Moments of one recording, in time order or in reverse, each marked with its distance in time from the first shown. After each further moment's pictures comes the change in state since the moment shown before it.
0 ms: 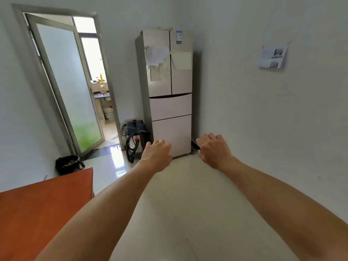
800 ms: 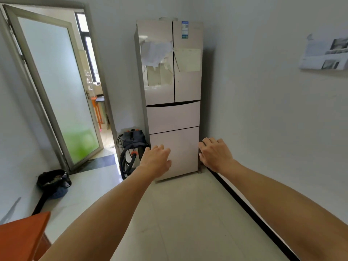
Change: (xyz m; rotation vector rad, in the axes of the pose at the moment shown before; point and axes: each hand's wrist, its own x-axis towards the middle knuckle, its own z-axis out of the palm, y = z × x) left_hand 0.380 -0.045 0.141 0.030 -0.042 -0.090; right_hand 0.322 0.149 0.251 0.018 -0.010 -0.078
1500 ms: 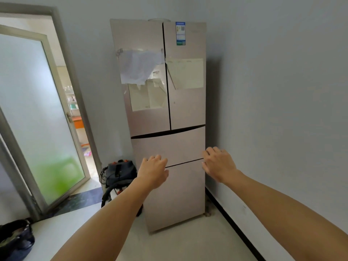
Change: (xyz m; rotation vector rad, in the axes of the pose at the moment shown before) left_hand 0.460 -0.090 0.115 0.027 -0.015 -0.010; right_hand 0.389 0.163 0.227 0.084 0.041 0.050
